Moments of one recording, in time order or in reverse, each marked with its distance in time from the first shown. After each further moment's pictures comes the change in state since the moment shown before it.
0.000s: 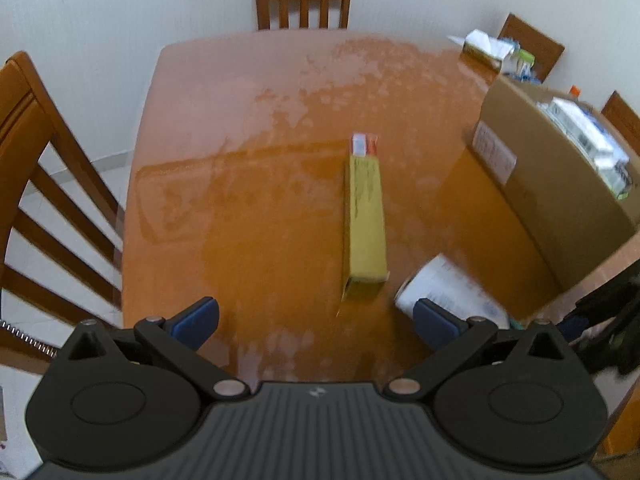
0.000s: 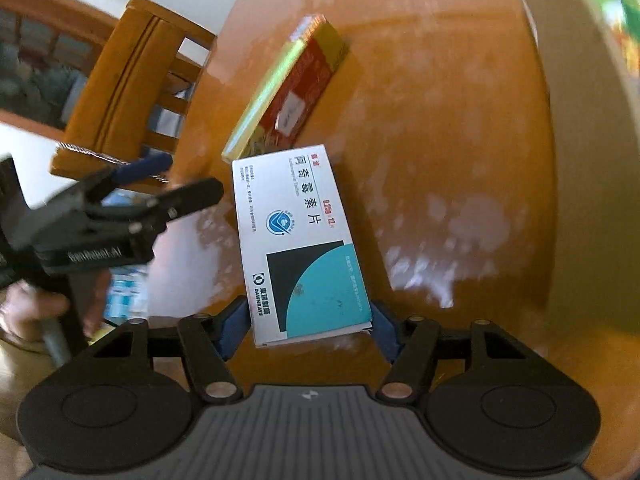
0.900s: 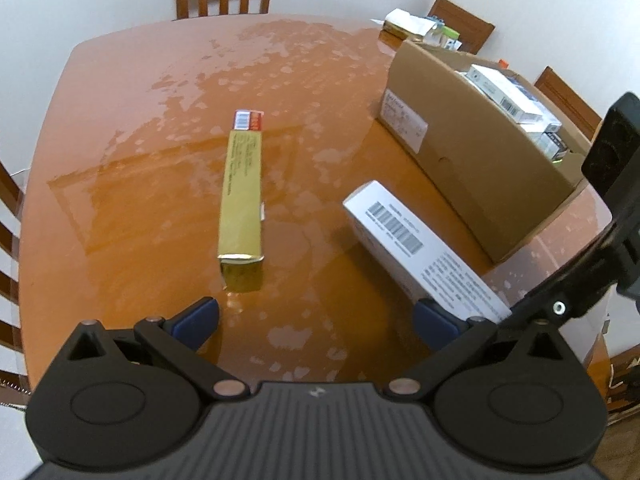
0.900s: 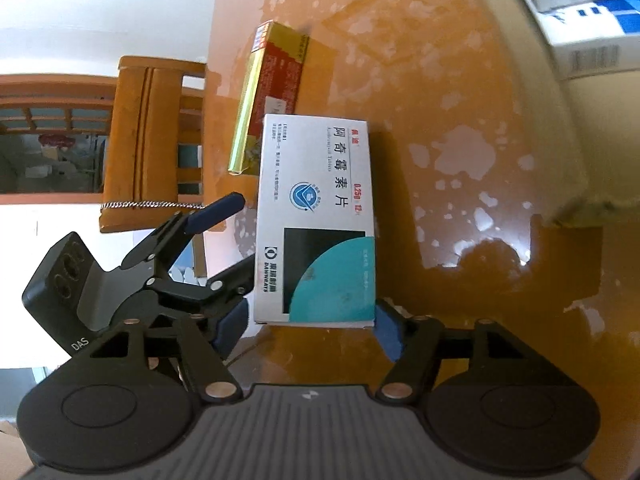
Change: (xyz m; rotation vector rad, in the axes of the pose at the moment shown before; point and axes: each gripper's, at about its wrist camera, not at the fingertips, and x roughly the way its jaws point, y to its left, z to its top) left arm 0.018 -0.041 -0.002 0.087 0.000 -0.228; right arm -0.020 -0.043 -0.023 0.226 -0.001 0.192
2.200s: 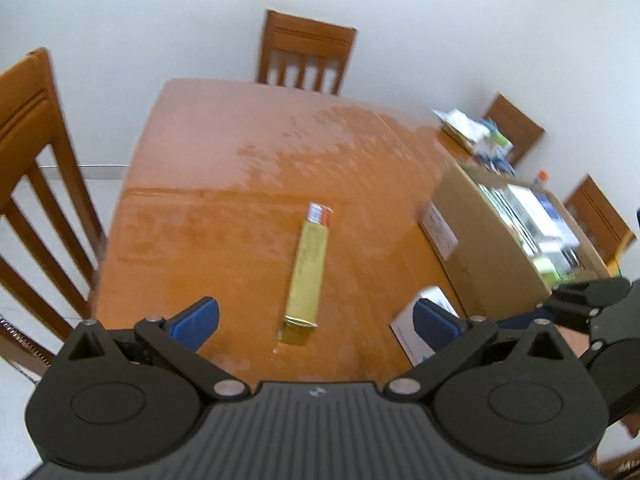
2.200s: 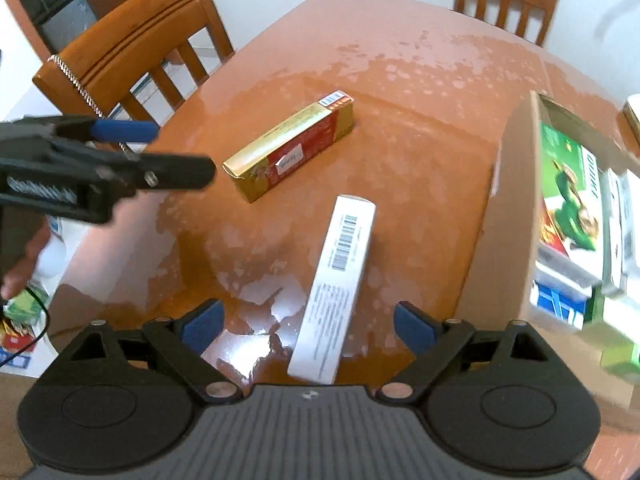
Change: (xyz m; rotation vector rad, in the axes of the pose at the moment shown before) left arm -0.071 0.015 0.005 -0.242 -0.235 0.135; right arm 0.005 0.109 -0.040 -0.705 -0.176 -0.616
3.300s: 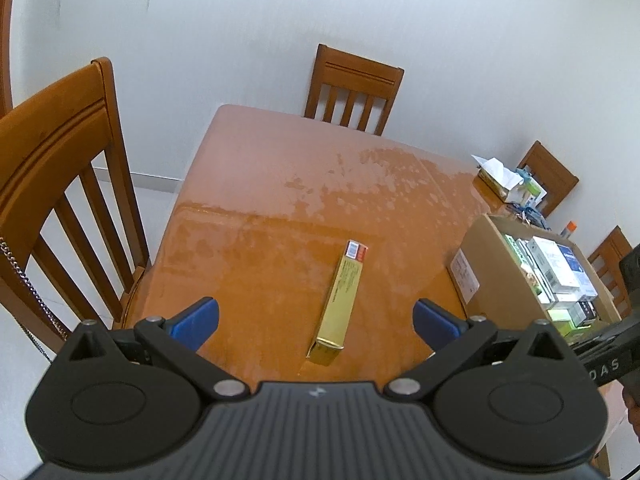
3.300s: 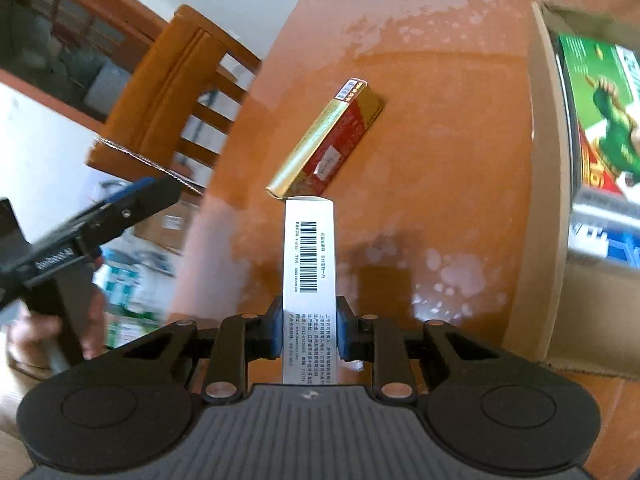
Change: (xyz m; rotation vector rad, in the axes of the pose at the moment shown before) left arm -0.026 -0.002 0.001 -0.089 -0.093 0.093; right arm 0.000 -0.066 0.006 0.318 0.064 0.424
